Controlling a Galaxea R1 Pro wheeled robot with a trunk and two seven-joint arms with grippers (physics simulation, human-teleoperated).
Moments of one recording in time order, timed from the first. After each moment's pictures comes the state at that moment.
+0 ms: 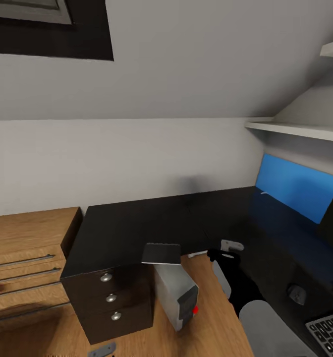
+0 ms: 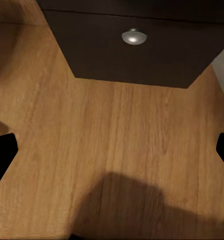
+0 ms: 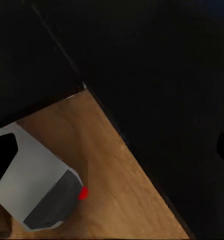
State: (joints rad) left arm -0.16 0.03 -0.49 -0.64 0.66 -0.09 0.49; right arm -0.68 0.10 0.01 -0.72 -0.15 0.36 -0.43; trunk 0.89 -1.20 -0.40
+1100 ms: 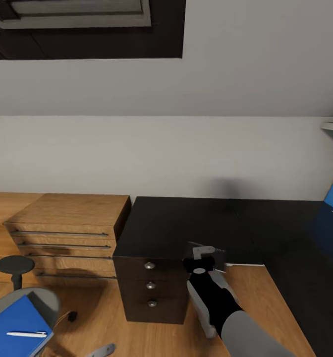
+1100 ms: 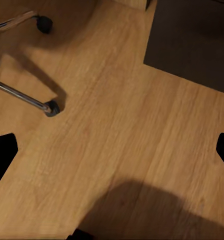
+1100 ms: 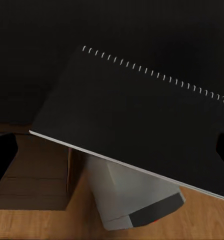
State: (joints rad) left arm -0.16 0.03 -0.48 -0.62 0.66 -0.09 0.49; right arm -0.65 0.17 0.34 -0.63 -0.12 0.25 -0.48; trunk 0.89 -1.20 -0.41
